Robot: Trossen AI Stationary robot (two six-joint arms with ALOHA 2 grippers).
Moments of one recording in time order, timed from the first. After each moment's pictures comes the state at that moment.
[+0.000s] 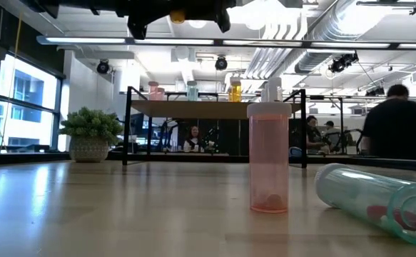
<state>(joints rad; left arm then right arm) 0.07 1.09 0.60 0.45 -0.09 -0.08 0.08 1.69 1.39 -0.11 0.12 0.10</state>
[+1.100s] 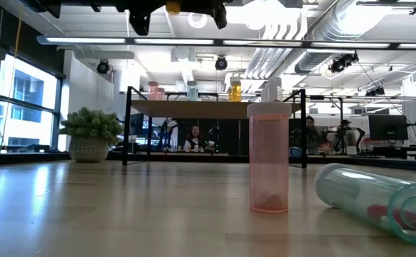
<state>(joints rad) 0.08 1.09 0.60 0.48 -0.01 -0.08 0.09 1.69 1.39 -0.05 0.10 0.12</state>
